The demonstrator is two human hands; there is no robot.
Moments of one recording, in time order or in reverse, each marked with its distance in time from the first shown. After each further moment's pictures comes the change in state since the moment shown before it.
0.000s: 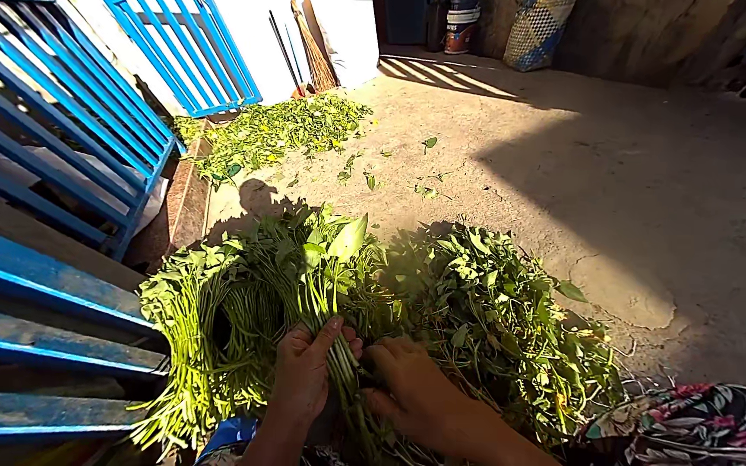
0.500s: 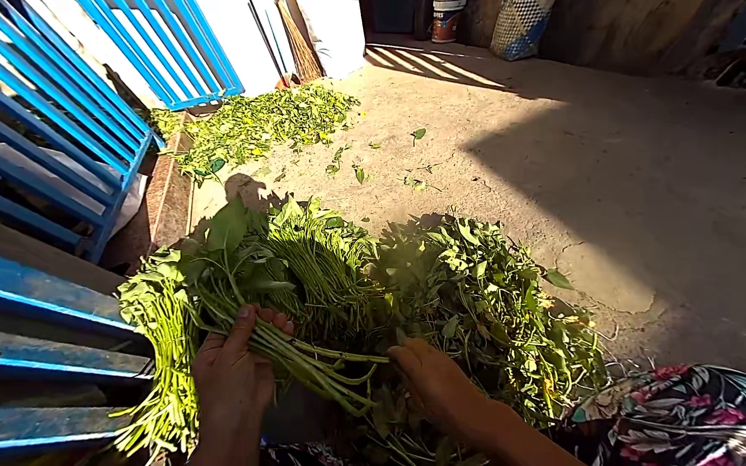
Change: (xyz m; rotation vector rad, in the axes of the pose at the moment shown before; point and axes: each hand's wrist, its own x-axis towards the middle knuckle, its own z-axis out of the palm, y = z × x) left_hand 0.008 0.031 -0.022 -0.134 0.380 0.251; right_hand -0.031 0.055 0.020 -0.185 0.221 -0.098
